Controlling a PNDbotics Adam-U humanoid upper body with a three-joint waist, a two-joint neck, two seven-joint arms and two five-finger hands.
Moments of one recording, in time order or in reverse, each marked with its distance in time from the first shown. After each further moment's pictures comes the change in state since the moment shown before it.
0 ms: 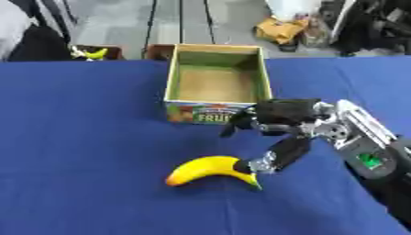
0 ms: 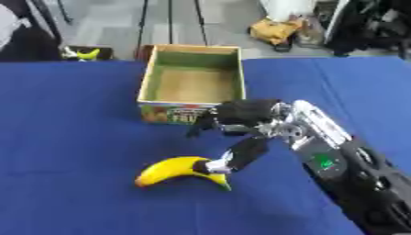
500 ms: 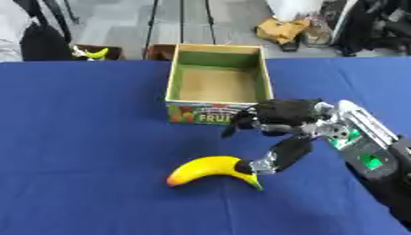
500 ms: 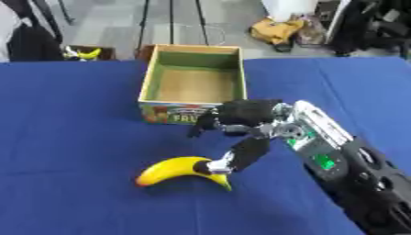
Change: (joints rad) left arm 0.000 0.000 0.000 0.000 0.000 0.000 0.000; right arm 0.000 0.000 0.000 0.000 0.000 -0.001 0.001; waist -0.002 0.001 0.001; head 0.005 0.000
